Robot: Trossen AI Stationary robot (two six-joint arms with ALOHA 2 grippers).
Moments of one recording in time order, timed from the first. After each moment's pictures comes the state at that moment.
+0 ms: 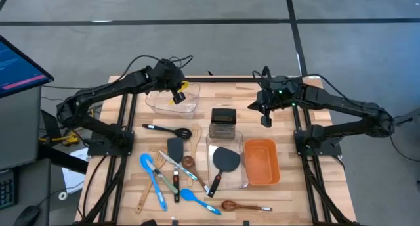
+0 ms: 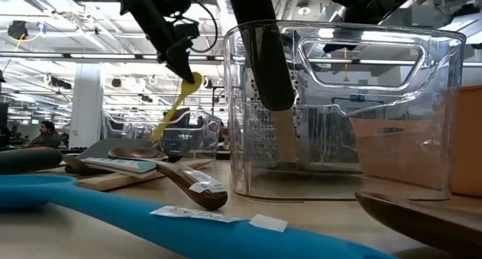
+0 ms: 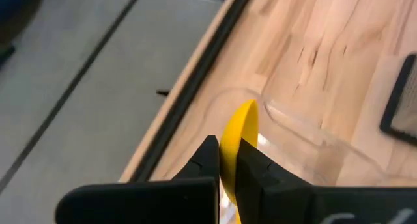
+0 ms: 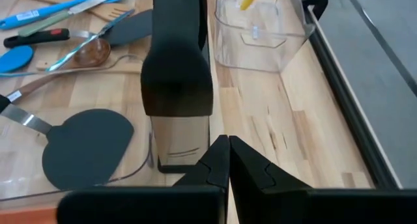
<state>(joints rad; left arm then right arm) 0.57 1.36 1.10 -0.52 -0.16 0.23 -0.34 1.04 0.93 -0.58 -0.14 -0.23</state>
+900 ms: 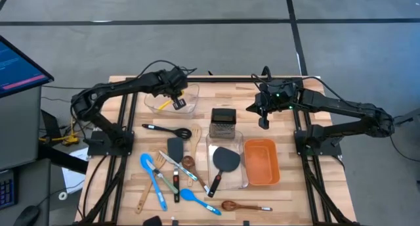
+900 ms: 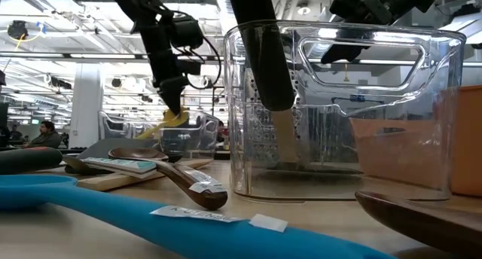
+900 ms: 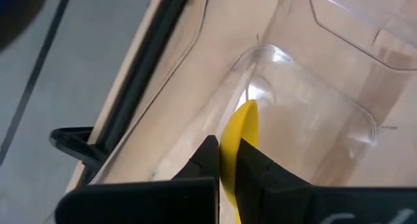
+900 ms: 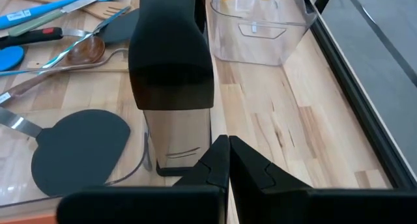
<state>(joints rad) 0.57 1.55 1.10 -0.66 -0.26 0.19 -0.34 1.04 0.84 -0.46 -0.14 -0.20</state>
